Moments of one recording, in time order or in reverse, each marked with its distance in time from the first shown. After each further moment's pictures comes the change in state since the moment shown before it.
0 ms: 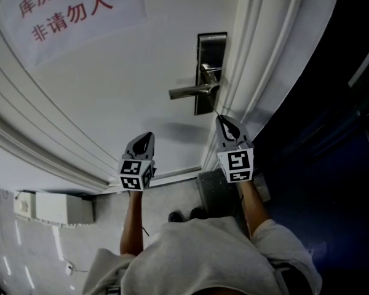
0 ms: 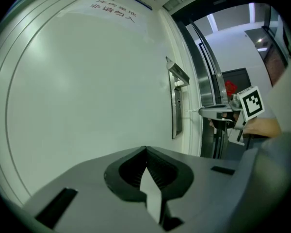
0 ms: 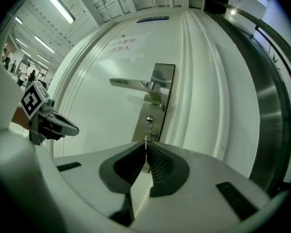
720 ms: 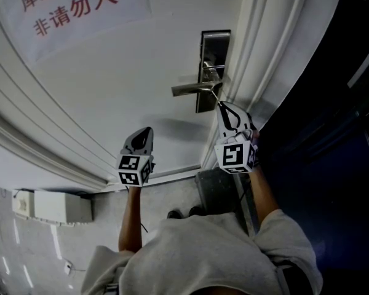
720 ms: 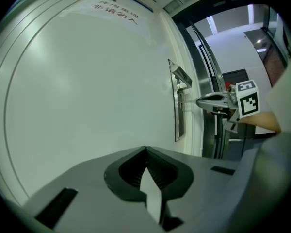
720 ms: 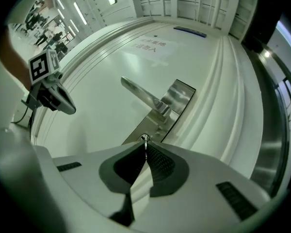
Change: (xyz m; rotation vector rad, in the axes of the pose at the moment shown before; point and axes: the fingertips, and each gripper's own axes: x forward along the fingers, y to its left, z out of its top) left arm 0.002 0.011 0.007 0.001 -0.024 0.000; right arm 0.013 -0.004 0.042 -0.426 -0.027 -0.052
